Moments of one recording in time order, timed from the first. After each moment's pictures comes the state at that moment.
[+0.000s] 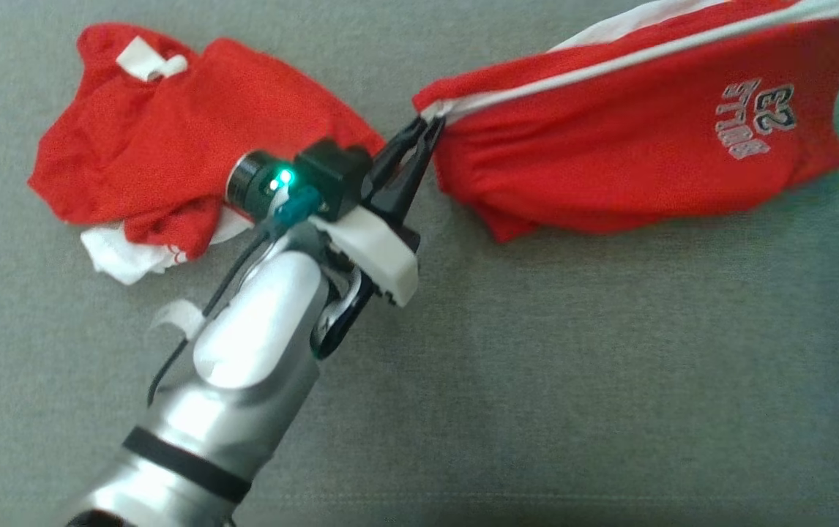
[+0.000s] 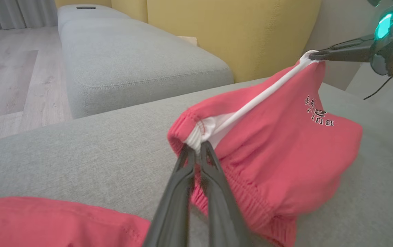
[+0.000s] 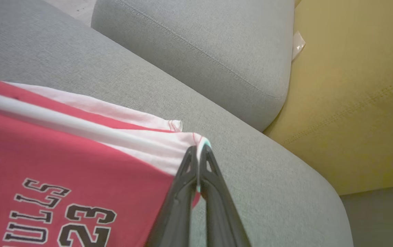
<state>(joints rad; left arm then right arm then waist) -0.71 0.05 -0.67 0.53 -0.33 -0.06 -0.24 -0.97 -0.72 0.67 0.60 0.42 0.13 0.22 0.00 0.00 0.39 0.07</state>
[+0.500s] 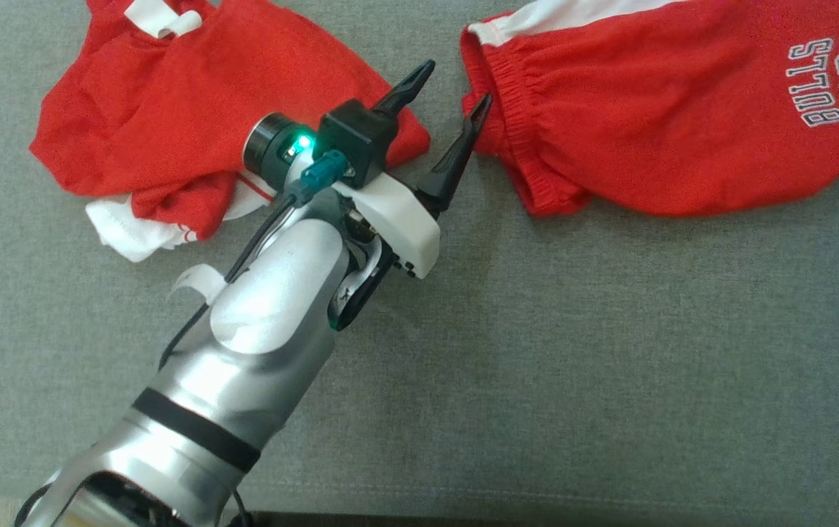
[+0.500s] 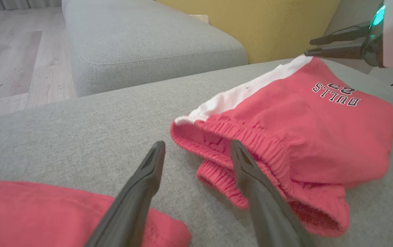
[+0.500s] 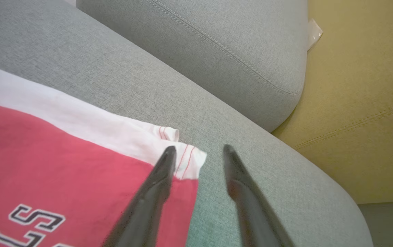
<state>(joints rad) -0.82 0.03 -0.76 0.60 -0.39 -0.03 -0.25 -1.16 -0.71 0.83 0.83 0.46 0.13 0.13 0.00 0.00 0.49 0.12</state>
